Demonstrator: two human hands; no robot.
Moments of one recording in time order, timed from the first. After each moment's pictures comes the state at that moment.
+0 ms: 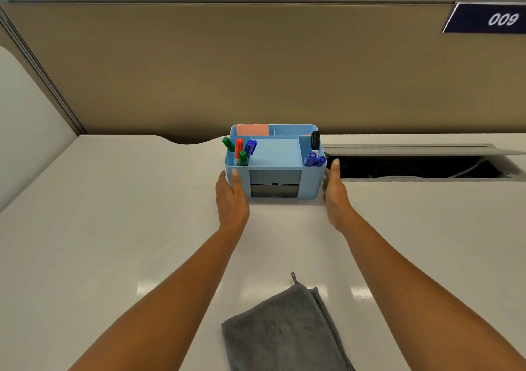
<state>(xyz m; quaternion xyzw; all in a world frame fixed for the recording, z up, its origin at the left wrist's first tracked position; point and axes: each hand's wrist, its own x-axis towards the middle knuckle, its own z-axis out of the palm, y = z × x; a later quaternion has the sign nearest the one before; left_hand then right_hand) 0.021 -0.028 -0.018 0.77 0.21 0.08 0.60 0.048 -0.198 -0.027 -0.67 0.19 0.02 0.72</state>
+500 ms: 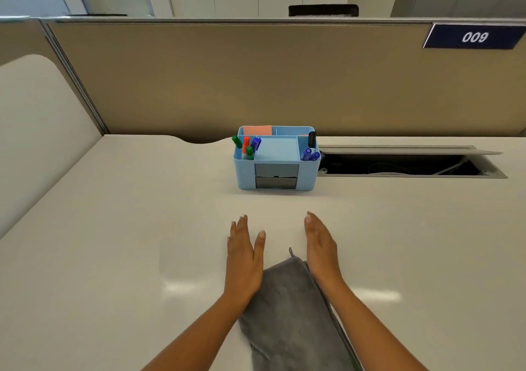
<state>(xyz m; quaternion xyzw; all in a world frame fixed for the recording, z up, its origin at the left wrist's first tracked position) -0.125 -0.032 -0.051 0.88 0.09 0.02 0.47 -0.107 -0.167 -0.041 -0.78 0.10 -0.02 0.61</state>
